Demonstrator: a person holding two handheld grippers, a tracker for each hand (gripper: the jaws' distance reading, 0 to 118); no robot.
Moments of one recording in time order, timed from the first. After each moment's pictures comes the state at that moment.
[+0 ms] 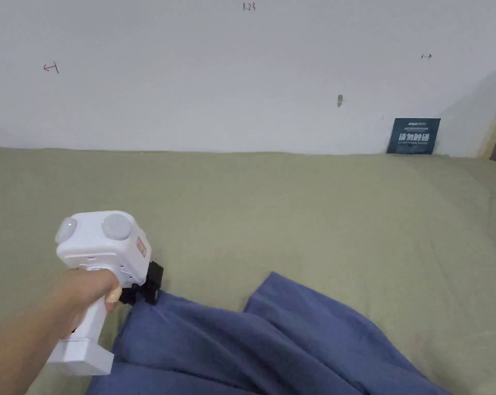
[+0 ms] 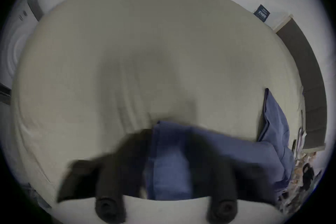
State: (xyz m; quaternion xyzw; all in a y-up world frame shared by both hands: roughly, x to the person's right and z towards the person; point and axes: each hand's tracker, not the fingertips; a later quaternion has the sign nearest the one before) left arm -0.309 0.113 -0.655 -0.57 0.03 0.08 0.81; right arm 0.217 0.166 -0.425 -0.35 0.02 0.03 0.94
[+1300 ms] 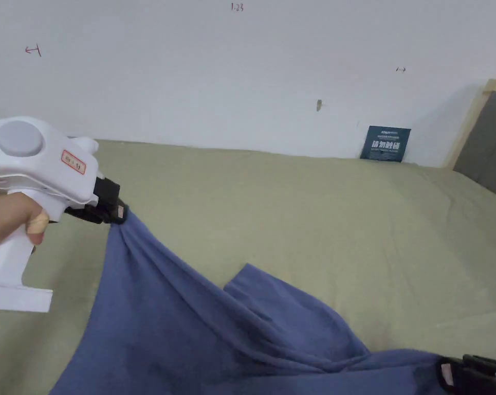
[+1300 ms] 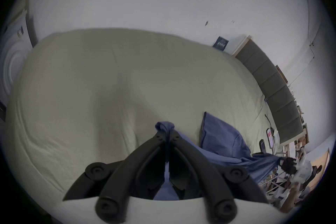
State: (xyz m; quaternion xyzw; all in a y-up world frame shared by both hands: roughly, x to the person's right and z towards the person) left arm -0.337 0.258 -0.605 -0.44 -0.08 0.13 0.89; right arm 0.212 0.229 -0.425 -0.37 0.11 -0.03 0.92
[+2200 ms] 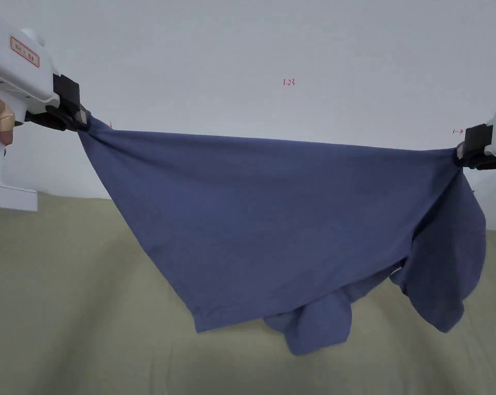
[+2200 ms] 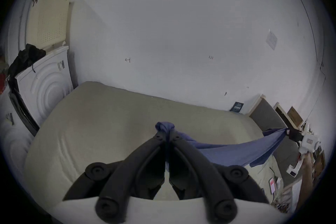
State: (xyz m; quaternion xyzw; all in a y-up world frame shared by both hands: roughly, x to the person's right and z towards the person) left arm -0.463 0.441 -0.607 -0.26 0.06 0.15 0.95; right arm 0.148 0.421 -0.713 -0.22 0.11 -0.02 0.97
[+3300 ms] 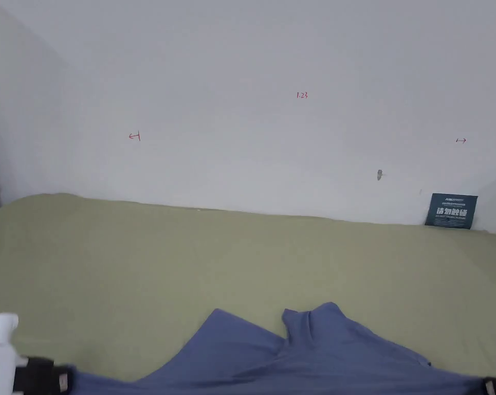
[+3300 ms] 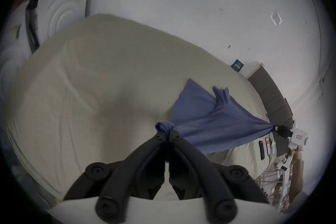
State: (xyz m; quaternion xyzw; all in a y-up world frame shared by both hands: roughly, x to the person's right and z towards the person) left arm -0.413 0.196 -0.316 -0.40 0.04 0.24 0.88; right arm 0.199 0.213 -0.466 -0.38 0.12 -0.01 0.92
